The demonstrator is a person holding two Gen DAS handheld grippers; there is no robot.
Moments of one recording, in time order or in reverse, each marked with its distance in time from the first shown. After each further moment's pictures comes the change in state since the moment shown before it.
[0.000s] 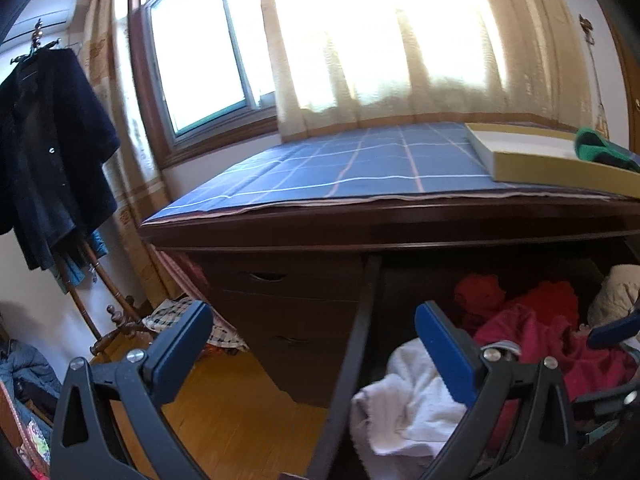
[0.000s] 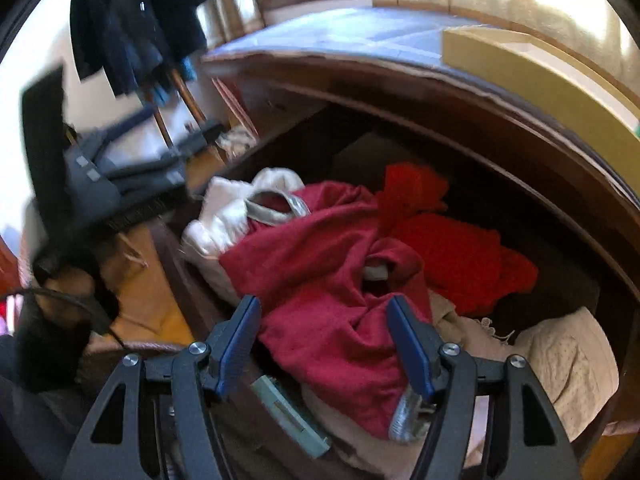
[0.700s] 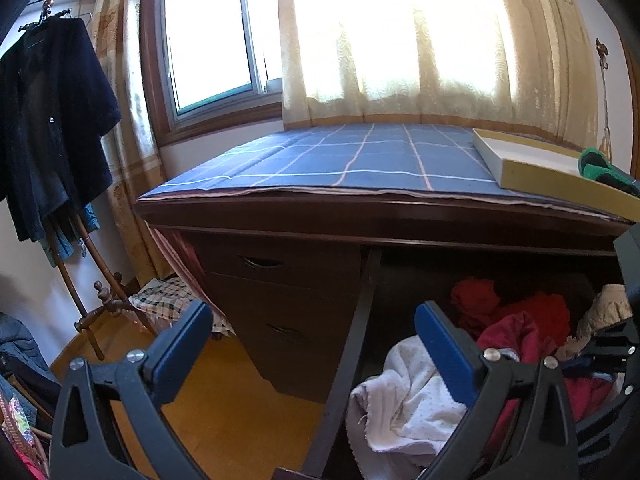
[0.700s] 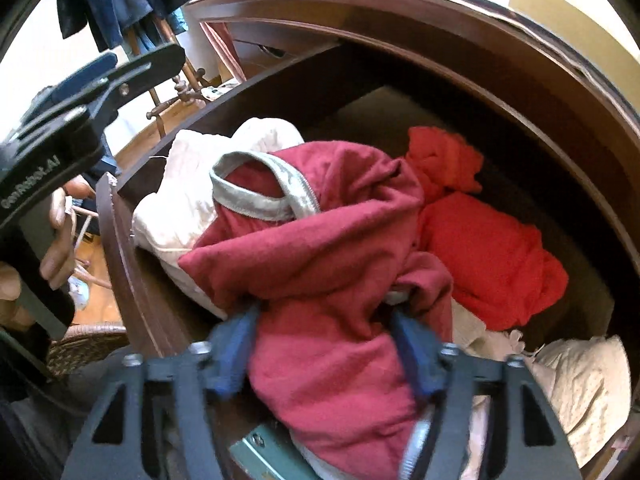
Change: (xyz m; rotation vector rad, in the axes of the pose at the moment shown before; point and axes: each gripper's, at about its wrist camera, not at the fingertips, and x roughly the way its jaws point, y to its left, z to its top) left arm 0.005 0.011 -0.006 -0.078 0.039 -0.045; right arm 0.060 0.001 0.011 -0.031 0.149 -0.020
